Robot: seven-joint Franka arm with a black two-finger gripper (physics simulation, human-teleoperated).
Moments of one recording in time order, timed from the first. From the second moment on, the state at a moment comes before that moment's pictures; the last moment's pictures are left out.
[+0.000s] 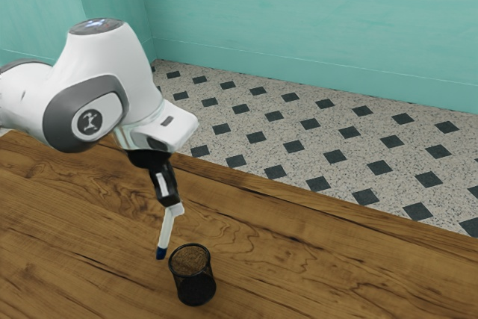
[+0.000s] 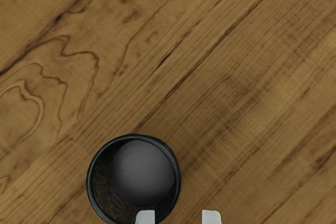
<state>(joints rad) 0.19 -0.55 -0.51 -2.35 -0.32 1.96 0.63</state>
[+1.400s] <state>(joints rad) 0.27 -0.04 -0.59 -2.33 -0.09 2.29 0.55</state>
